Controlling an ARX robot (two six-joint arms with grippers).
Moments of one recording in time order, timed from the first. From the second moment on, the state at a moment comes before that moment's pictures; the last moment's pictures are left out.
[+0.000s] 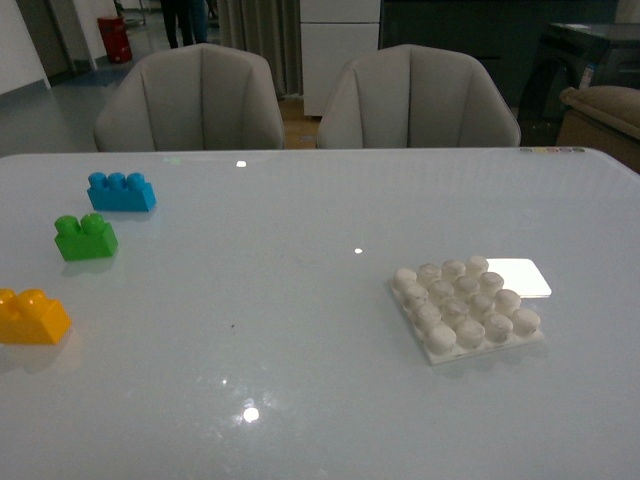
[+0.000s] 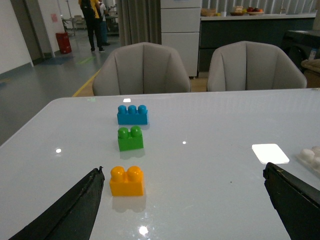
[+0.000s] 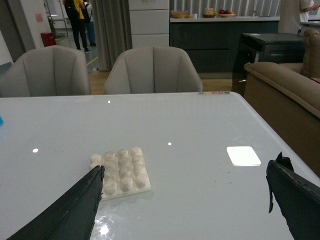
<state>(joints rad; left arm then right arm) 0.00 0.01 0.01 0.00 0.00 0.00 0.00 0.00 0.01 0.00 0.00 0.00</state>
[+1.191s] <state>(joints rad) 0.00 0.01 0.01 0.00 0.00 0.00 0.00 0.00 0.01 0.00 0.00 0.00</state>
